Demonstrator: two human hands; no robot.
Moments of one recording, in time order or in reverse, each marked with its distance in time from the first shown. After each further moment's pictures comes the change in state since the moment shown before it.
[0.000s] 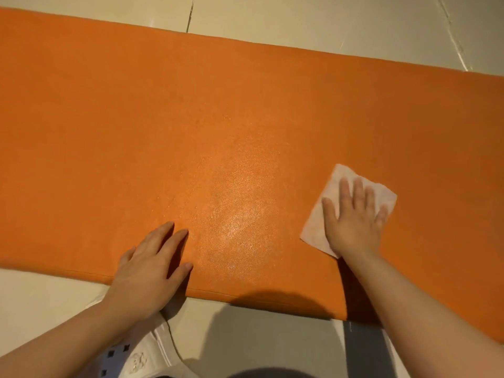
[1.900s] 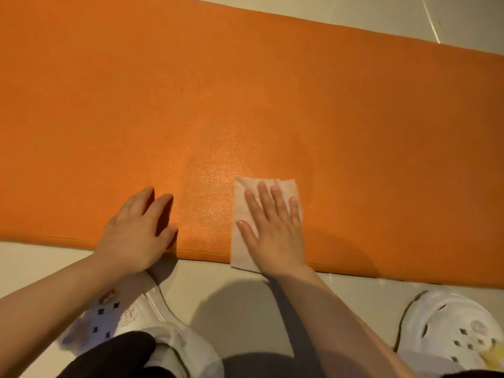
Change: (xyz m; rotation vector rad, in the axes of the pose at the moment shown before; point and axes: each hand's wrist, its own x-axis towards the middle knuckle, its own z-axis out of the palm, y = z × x) left_hand 0.004 -0.001 0.003 -0.072 -0.007 -0.055; right_hand -0.099 -0.057 0.064 -0.049 0.073 -0.450
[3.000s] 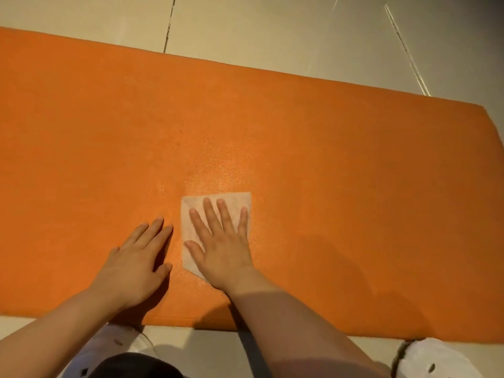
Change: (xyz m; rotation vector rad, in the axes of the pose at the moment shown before) left_hand 0.050 -0.007 -0.028 0.137 -0.122 0.104; right_hand 0.095 -0.070 -0.028 -0.039 -0.210 -0.164
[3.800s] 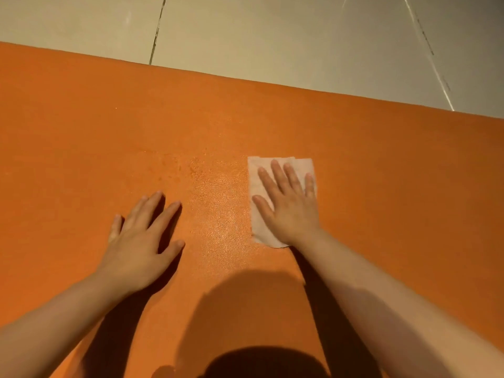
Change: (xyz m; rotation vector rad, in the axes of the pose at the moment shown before) left_hand 0.095 0.037 -0.065 -0.097 0.243 -0.019; right_hand 0.097 0.175 -0.061 -0.013 0.146 0.190
